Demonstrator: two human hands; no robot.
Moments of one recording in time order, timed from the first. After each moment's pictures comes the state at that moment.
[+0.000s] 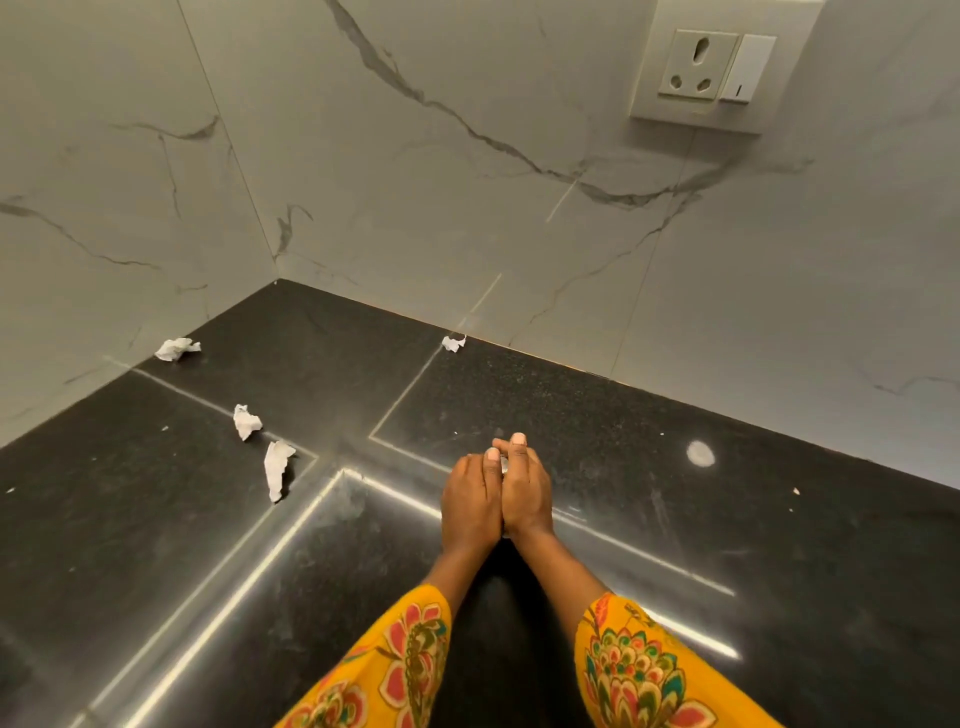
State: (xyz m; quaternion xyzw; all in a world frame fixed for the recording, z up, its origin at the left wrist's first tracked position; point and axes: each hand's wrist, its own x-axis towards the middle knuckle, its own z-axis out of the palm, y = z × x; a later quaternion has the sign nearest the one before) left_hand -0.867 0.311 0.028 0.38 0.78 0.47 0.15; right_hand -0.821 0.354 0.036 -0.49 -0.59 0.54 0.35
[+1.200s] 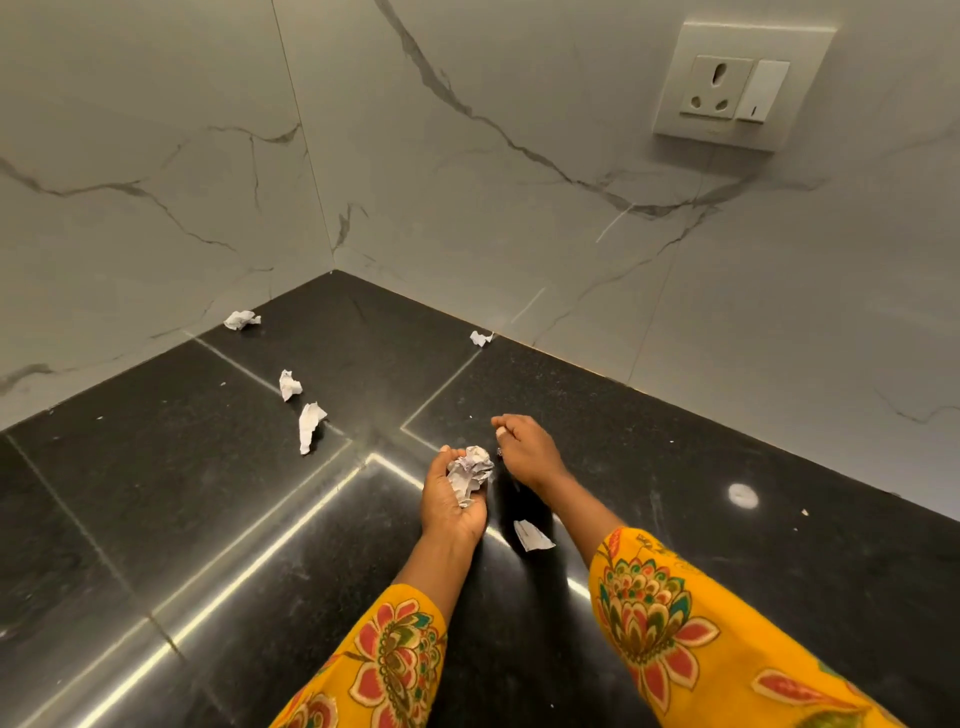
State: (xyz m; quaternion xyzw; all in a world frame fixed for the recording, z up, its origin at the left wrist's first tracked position) left_hand -0.854 0.291 0.062 -0.21 0.28 0.85 0.39; right_hand -0.805 0.380 0.072 -0.37 -0.83 0.39 0.14
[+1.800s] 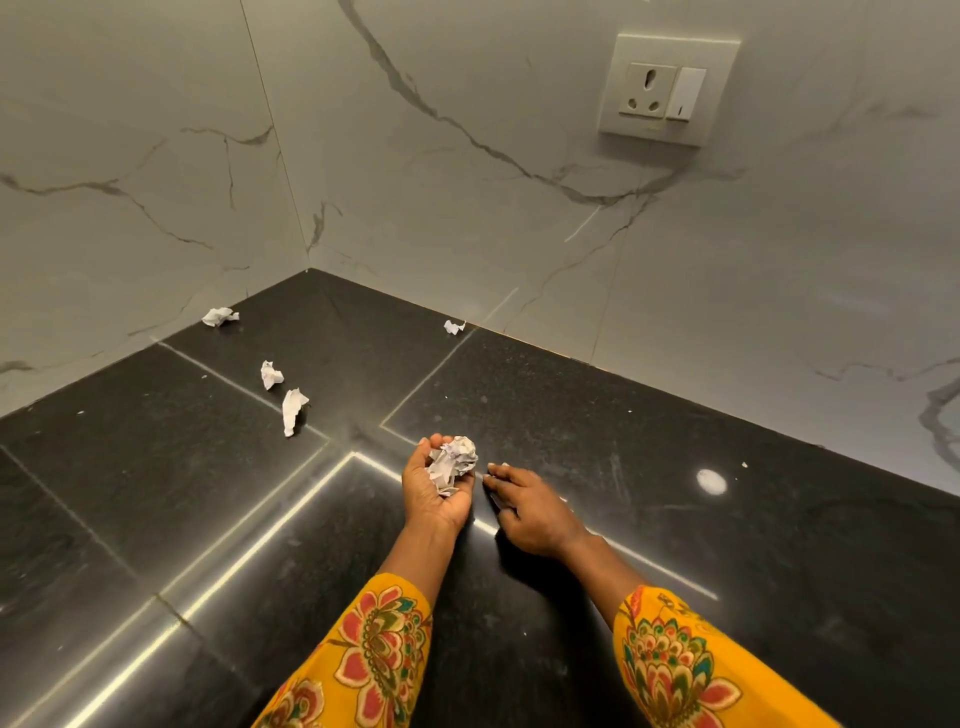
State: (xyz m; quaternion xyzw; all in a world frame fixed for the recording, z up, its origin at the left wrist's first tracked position) left_hand -0.827 0.263 0.068 -0.19 0.25 0.85 0.42; right_hand -0.713 0.332 0.041 -0.26 -0.93 0.24 0.02
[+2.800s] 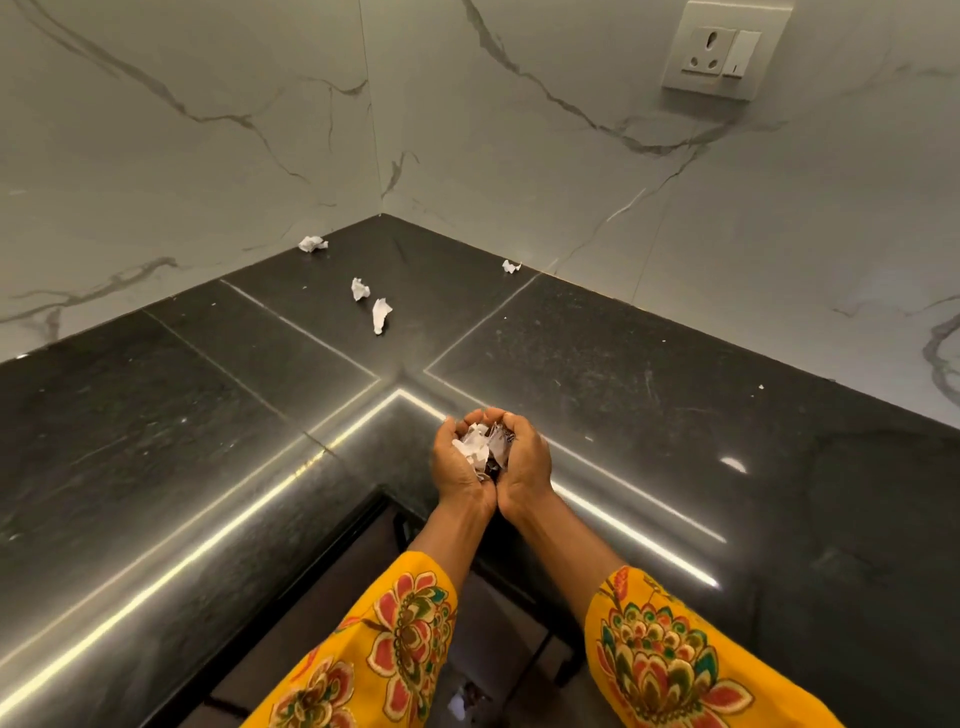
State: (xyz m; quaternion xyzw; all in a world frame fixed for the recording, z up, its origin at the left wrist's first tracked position) left_hand -0.753 0.114 0.061 -0.14 0.23 0.88 0.40; right_hand -0.718 0.139 0.073 -0.34 -0.30 0.83 0.34
